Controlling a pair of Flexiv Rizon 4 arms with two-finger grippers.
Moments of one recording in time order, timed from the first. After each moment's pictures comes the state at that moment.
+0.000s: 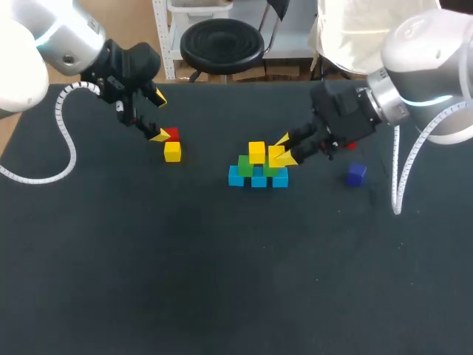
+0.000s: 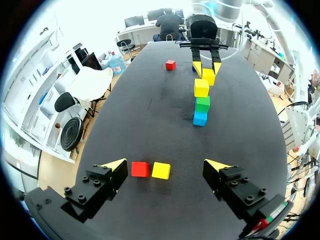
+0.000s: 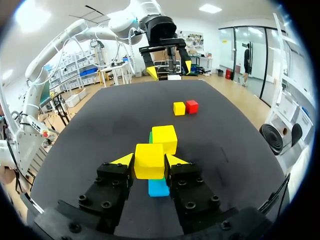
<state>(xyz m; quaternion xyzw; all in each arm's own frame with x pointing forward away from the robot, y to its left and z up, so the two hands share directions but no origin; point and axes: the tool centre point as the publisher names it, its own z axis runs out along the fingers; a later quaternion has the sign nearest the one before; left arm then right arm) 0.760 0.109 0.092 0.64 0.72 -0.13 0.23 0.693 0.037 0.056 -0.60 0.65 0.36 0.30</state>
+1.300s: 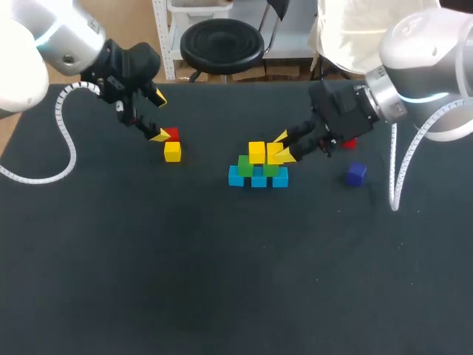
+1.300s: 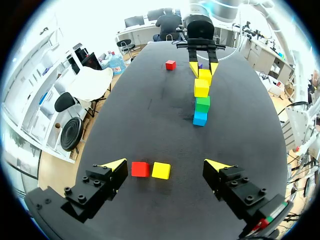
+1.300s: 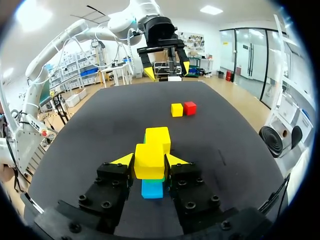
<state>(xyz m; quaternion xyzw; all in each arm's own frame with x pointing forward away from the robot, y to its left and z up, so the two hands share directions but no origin) 0.760 0.109 0.092 0.64 0.72 -0.13 0.23 0.702 0.039 0.055 -0.60 0.64 0.36 0.31</state>
